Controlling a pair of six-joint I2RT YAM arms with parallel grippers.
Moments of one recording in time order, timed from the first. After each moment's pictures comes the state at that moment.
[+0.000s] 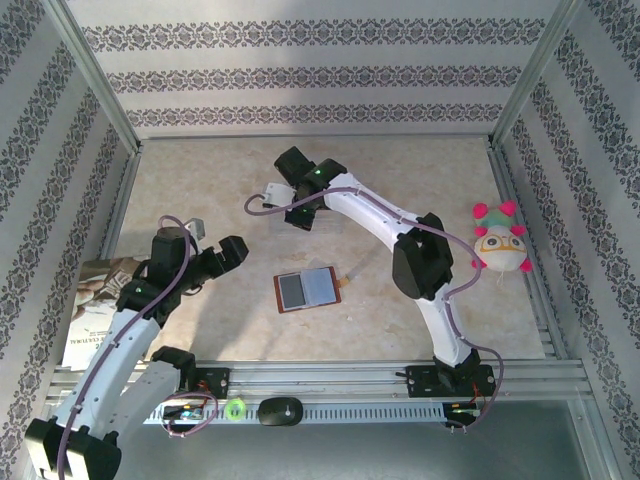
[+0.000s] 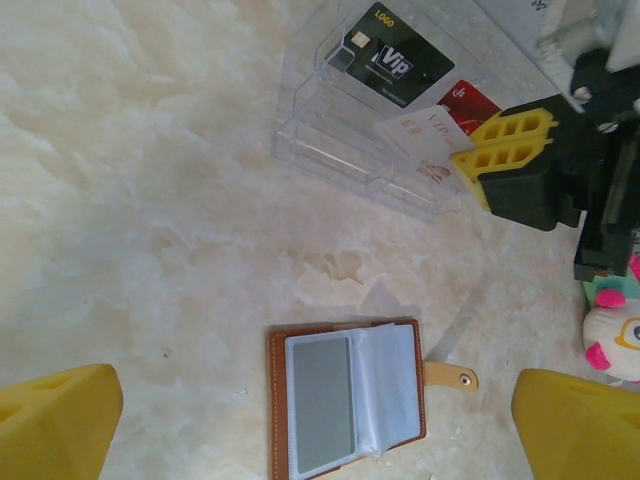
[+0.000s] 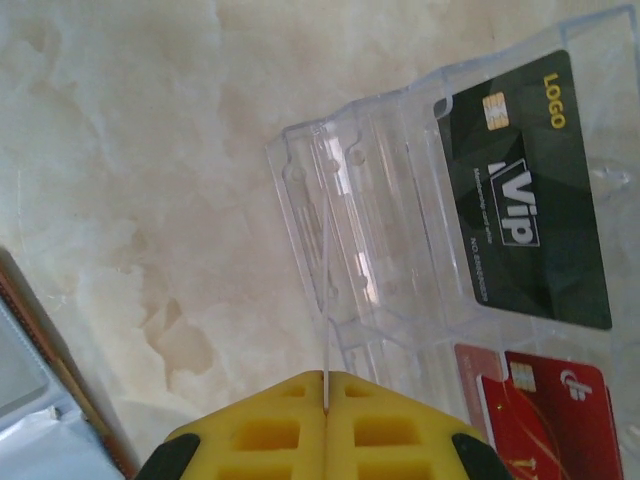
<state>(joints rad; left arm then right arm) -0.20 0.76 0.67 -0.58 0.23 -0.71 0.72 2.20 2.05 -1.00 -0.05 -0.61</state>
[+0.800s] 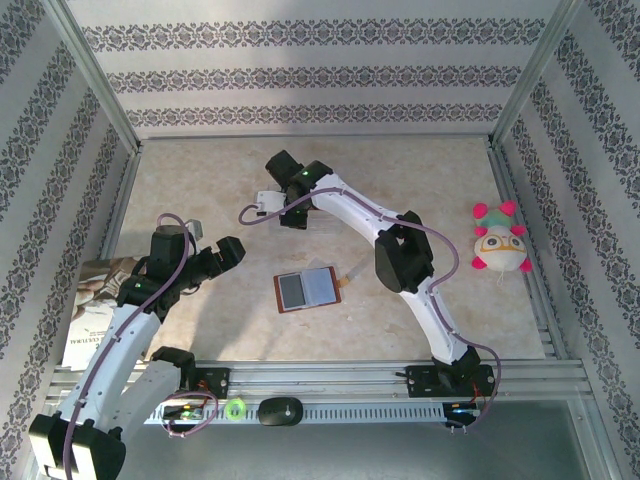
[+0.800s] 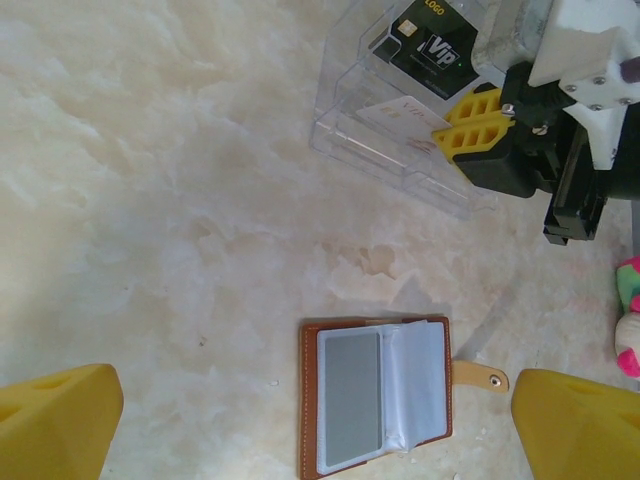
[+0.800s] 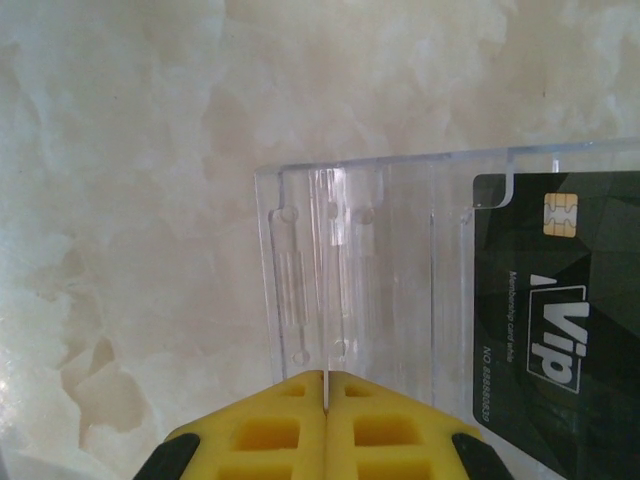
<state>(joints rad) -0.15 0.80 0.68 -0.63 0.24 -0.68 0.72 2.37 2.21 -1.02 -0.05 -0.79</state>
